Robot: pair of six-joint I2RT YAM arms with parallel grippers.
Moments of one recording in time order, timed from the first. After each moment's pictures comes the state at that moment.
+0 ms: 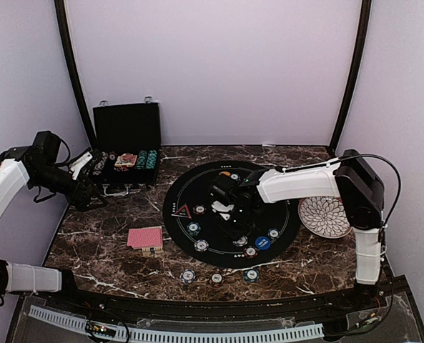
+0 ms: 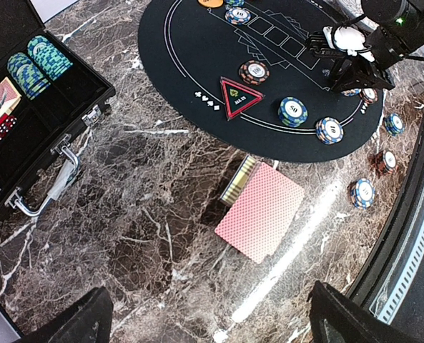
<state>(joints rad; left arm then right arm) 0.06 1.11 1.08 -1.10 0.59 0.68 0.97 2.05 1.47 -0.77 0.06 0.15</state>
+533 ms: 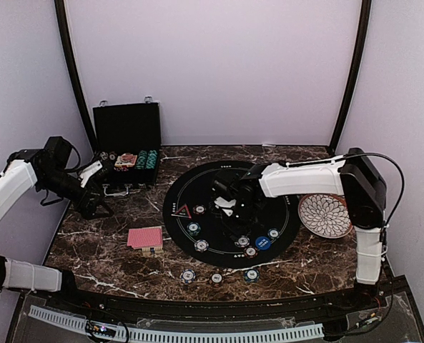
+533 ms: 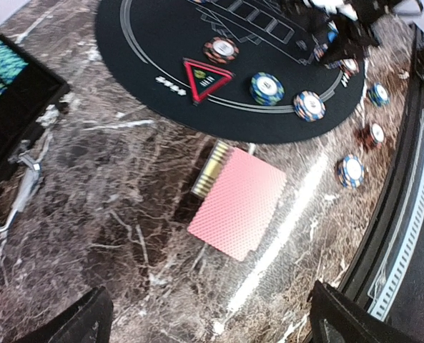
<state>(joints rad) -0.01 1.14 1.05 -1.10 0.59 0.72 0.95 2.03 1.48 -0.85 0.07 0.16</state>
